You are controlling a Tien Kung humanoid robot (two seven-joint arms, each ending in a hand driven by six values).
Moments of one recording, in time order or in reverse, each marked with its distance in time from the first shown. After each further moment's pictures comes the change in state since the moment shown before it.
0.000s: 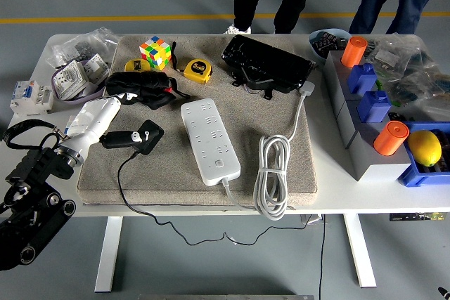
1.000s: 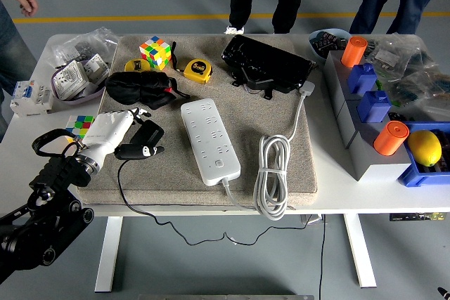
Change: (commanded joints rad) left arm -0.057 -0.056 0.102 0.124 0.015 0.067 0.042; right arm -0.001 0.000 0.005 0.007 -0.007 -0.001 0.000
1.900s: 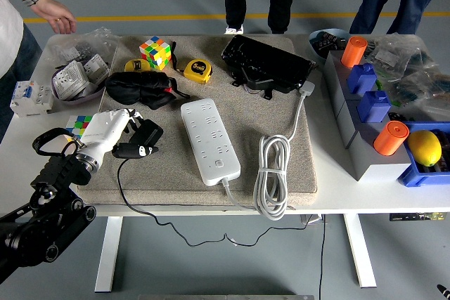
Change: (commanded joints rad) left arm -0.017 -0.008 0.019 0.033 -0.023 0.023 0.035; right arm 0.001 0.000 0.010 0.007 -0.011 -0.001 0.000
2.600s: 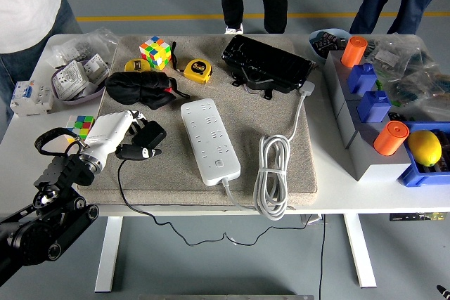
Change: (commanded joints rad) left arm -0.004 -0.013 -0.005 -0.001 -0.045 -0.030 -0.006; right arm 0.000 -0.001 -0.006 0.001 -0.001 0.002 -0.001
